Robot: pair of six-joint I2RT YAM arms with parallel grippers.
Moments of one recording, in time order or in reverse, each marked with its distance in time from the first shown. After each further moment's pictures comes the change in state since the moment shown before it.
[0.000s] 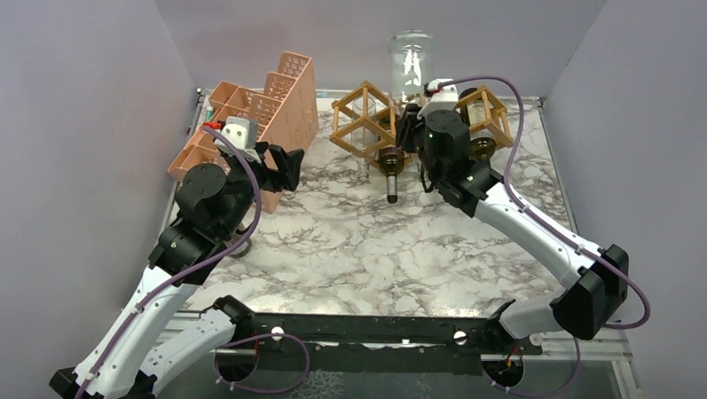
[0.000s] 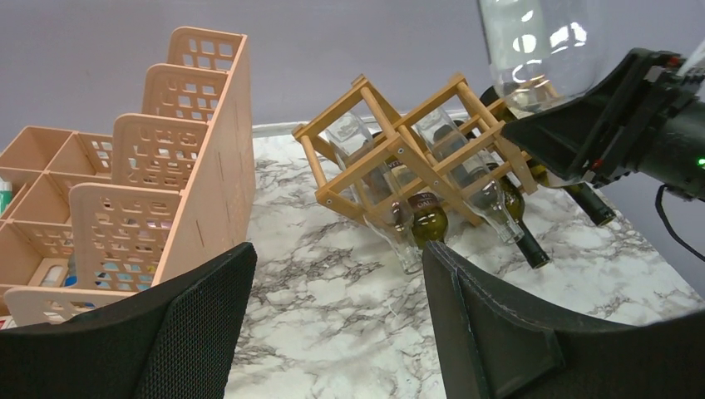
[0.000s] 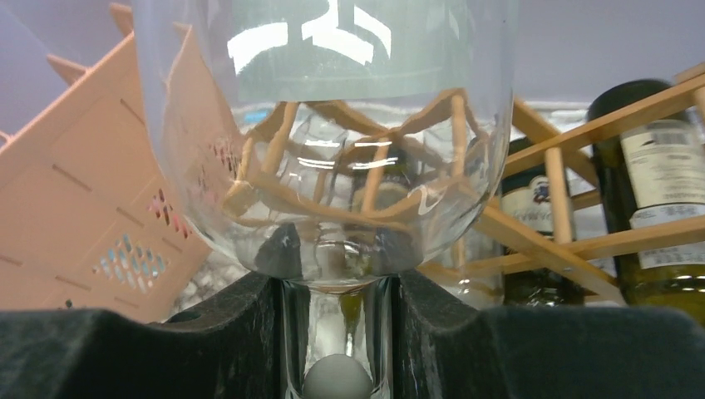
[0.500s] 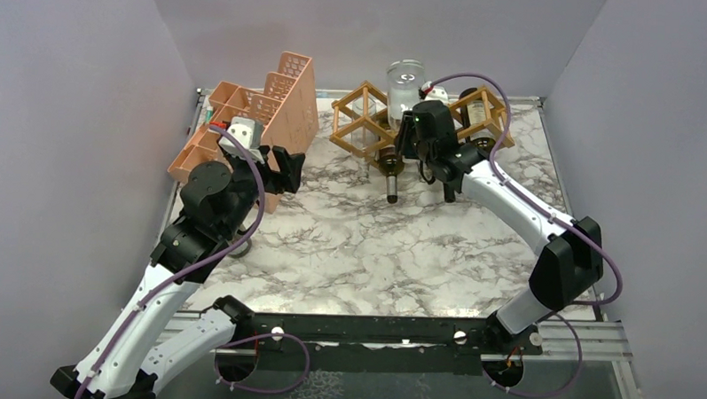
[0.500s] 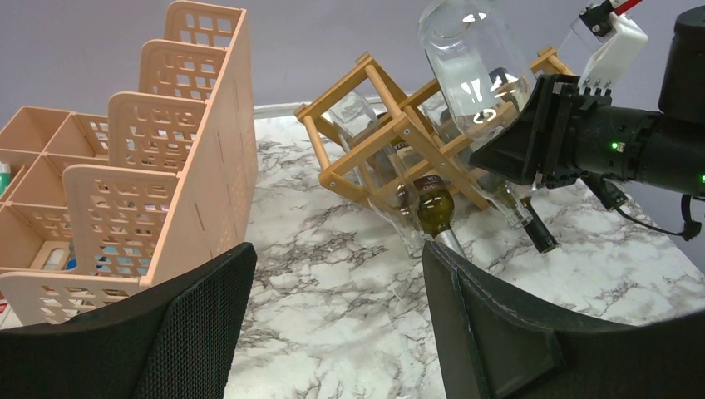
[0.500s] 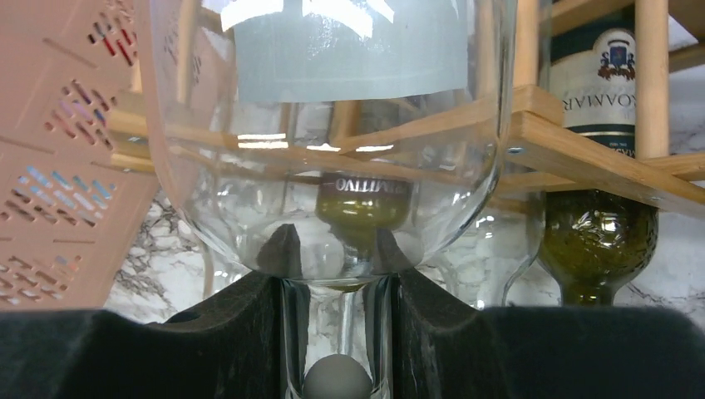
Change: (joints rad) left arm 0.000 0.013 0.000 -0.036 0.000 -0.003; right arm -0.108 0.194 0.122 -0.282 -0.179 0.177
